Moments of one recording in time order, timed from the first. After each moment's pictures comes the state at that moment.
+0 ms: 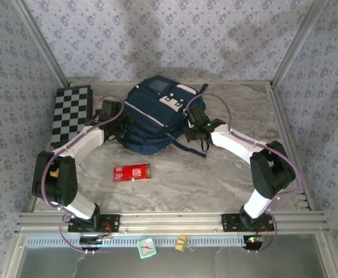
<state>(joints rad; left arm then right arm) -0.27 1.54 1.04 -0.31 0.10 -1.23 0.57 1.68 1.18 -0.46 0.22 0.12</state>
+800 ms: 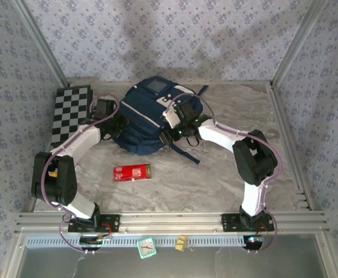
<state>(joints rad) -0.22 1.54 1.05 -0.35 0.15 -1.17 0.62 1.88 1.33 -0.35 -0.32 -0.06</state>
